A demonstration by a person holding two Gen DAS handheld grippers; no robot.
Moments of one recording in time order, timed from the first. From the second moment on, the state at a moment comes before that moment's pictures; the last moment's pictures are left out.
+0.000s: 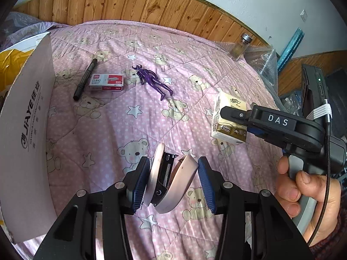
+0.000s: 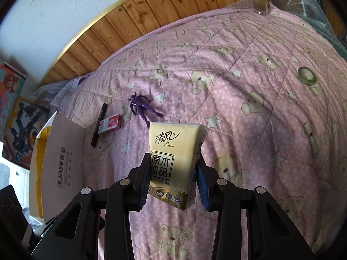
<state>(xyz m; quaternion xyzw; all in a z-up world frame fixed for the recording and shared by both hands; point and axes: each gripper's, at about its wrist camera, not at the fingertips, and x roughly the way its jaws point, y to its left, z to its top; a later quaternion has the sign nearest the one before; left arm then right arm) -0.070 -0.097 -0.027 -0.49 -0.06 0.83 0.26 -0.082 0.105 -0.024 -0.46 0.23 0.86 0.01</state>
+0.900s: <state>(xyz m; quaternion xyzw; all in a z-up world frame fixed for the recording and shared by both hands) -0.009 -0.141 0.003 -0.46 -0.07 0.85 0.25 -0.007 0.053 -0.017 -0.48 0.21 0.85 -0.03</state>
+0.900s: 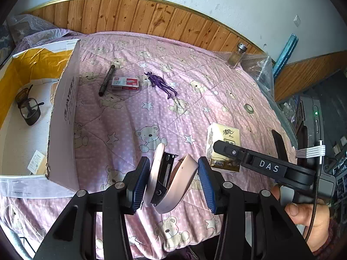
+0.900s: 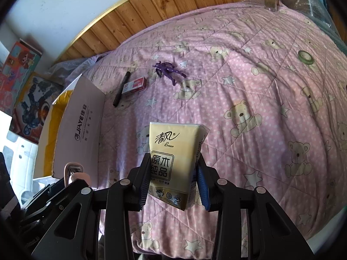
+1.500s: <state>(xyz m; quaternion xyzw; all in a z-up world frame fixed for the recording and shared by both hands) 0.016 -0.181 0.024 -0.44 -0.11 0.86 0.24 0.016 -0.003 0.014 -0.47 0.17 0.86 -0.09</state>
